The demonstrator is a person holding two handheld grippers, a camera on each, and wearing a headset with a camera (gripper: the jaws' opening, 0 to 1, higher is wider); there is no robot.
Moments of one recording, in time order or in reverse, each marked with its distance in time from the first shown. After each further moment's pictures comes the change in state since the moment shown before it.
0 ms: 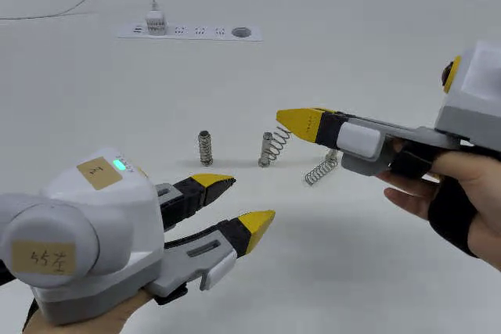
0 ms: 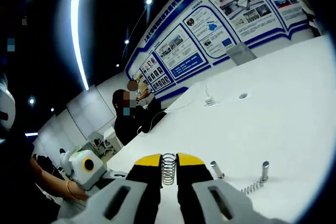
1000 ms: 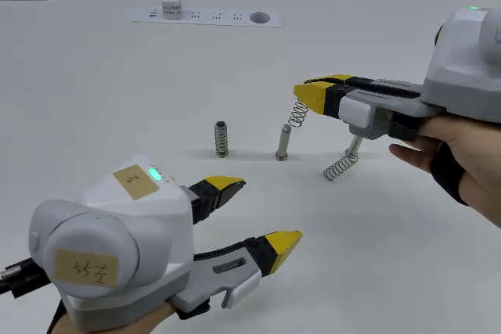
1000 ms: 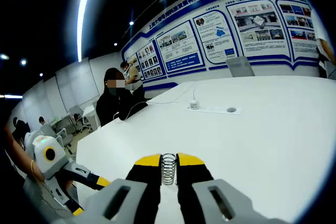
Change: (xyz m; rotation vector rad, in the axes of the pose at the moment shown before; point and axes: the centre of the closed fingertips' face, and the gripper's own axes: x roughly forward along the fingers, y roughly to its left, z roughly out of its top) left arm 0.004 -0.003 -0.017 -0.010 0.052 -0.006; right arm 0.035 -0.048 0.005 -0.231 0.065 -0.115
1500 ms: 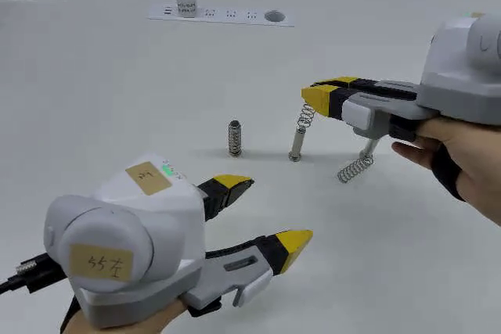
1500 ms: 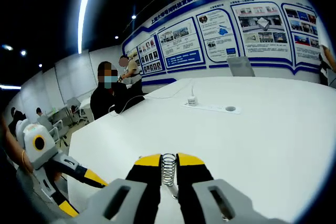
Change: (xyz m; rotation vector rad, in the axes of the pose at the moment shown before) left arm -0.001 0.007 0.000 -0.027 -0.003 0.021; right arm 0.015 -0.011 -0.009 -0.056 0.037 -0.017
